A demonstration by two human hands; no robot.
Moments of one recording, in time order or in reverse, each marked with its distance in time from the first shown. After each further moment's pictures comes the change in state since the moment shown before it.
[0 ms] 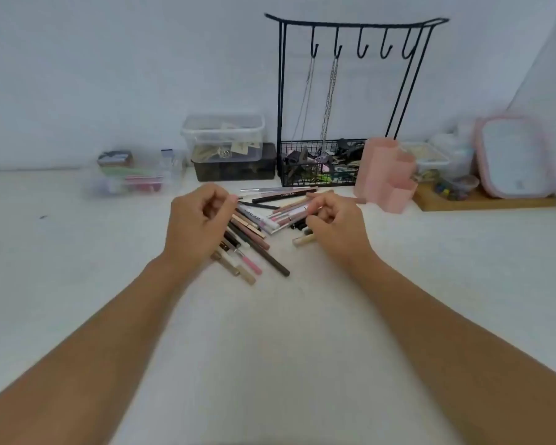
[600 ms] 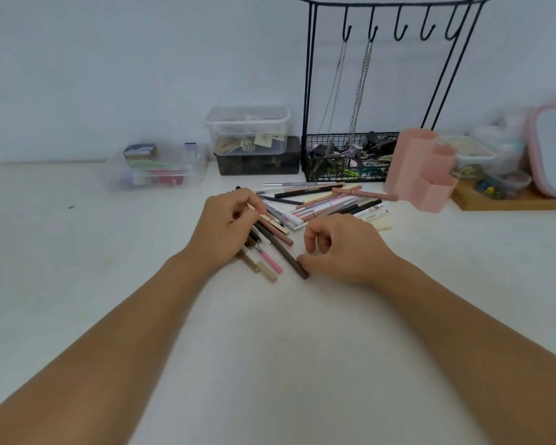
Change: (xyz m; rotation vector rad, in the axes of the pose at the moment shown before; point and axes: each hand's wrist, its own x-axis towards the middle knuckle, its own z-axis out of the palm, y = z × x) left_hand -0.004 -0.010 0.000 0.031 -0.214 -0.100; right_hand -0.012 -0.015 0.006 -0.495 -0.462 -0.140
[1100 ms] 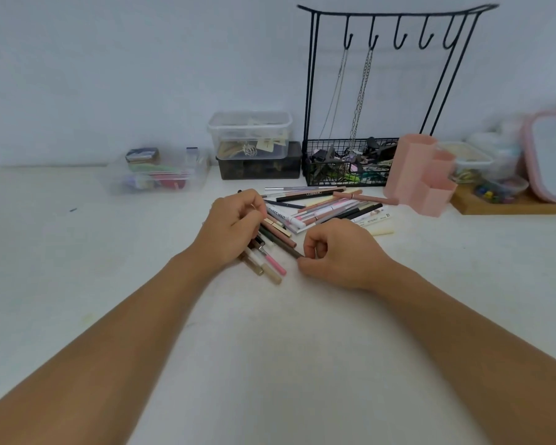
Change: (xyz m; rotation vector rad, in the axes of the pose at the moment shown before) left_hand 0.003 0.003 -0.001 -0.091 -0.082 -0.065; right_hand -0.002 -0.009 0.005 0.004 0.000 -0.019
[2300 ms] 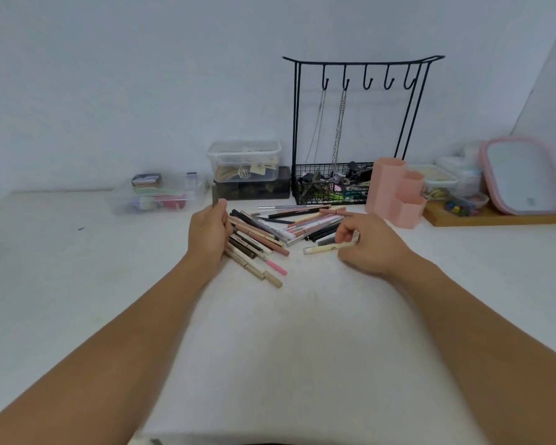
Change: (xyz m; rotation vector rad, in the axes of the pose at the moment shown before) left_hand 0.000 0.011 -0.004 -0.389 0.366 -0.392; right_hand -0.007 0.062 -0.032 0.032 0.138 0.140
